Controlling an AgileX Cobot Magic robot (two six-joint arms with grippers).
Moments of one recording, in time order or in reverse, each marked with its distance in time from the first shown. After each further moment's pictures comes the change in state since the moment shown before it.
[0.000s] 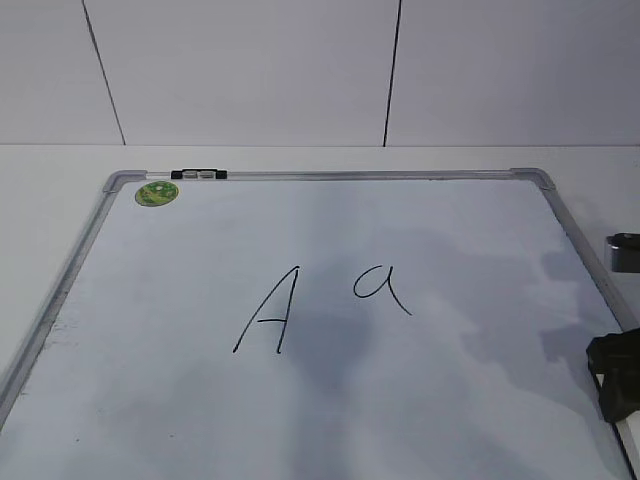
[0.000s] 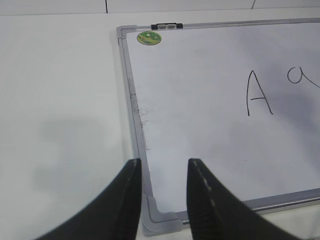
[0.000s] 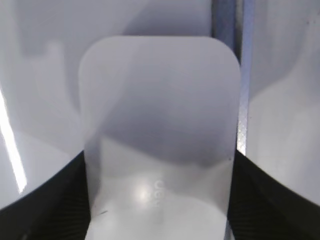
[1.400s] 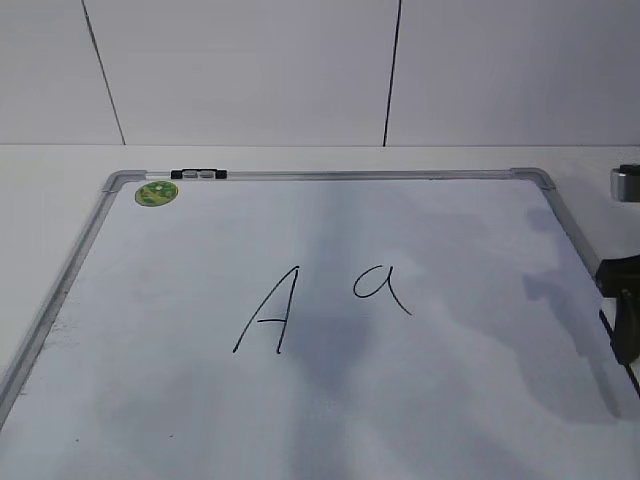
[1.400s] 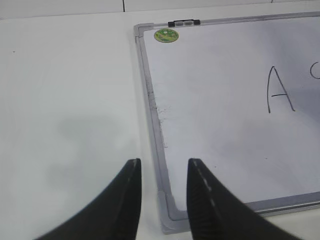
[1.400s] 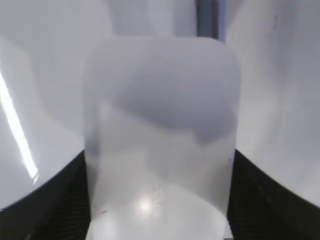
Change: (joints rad) left arm 0.000 0.000 0.000 0.034 0.000 0.000; right arm 0.000 0.004 -0.264 0.017 0.336 0.002
